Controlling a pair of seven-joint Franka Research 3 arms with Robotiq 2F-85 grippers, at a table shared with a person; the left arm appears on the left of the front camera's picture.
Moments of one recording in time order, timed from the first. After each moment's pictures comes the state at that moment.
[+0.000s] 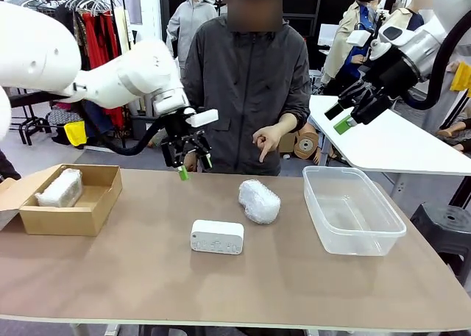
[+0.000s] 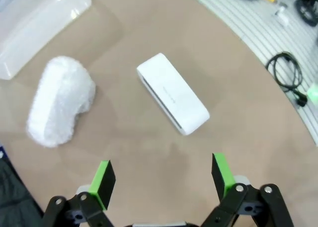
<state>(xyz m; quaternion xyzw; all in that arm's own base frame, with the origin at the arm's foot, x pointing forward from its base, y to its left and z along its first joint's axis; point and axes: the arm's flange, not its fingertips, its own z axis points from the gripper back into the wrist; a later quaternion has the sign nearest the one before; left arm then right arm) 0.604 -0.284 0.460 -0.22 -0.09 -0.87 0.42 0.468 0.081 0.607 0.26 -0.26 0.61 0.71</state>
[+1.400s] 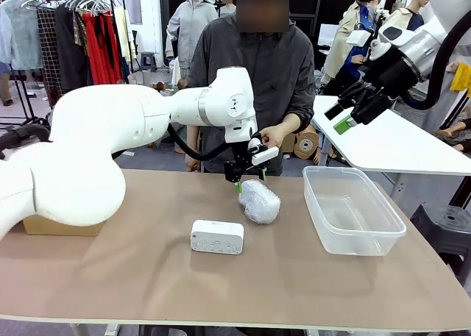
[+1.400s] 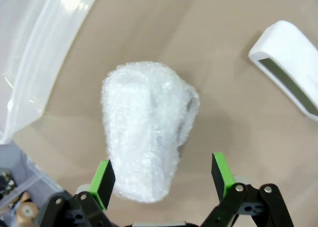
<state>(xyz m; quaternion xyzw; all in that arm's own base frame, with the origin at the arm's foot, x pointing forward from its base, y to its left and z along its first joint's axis) 0.646 -0.452 0.392 -0.07 -0.11 -0.95 0.27 0.468 0.081 0.607 0.26 -0.26 0.61 0.71</state>
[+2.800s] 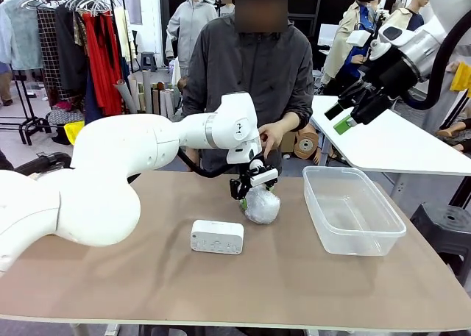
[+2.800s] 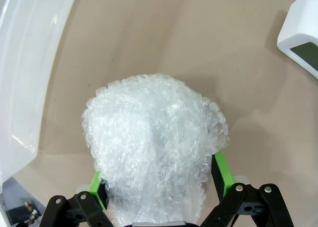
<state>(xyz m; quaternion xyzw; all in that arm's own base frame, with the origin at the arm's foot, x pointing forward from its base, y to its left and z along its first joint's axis) 0.653 -0.470 0.328 -0.08 -0.12 -0.97 0.19 0.468 0.081 0.607 0.26 -0.26 0.61 0.71</state>
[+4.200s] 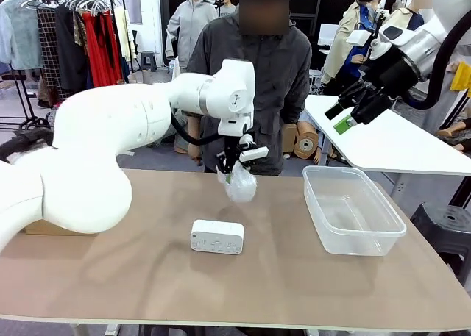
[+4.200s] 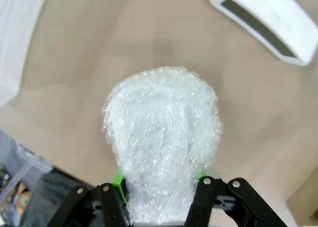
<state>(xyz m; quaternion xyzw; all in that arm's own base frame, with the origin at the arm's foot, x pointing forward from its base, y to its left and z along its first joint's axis) 0.652 -0.428 0.427 0.01 -0.02 -0.97 0.26 0.468 0.081 0.607 0.26 -0.26 0.61 0.71</state>
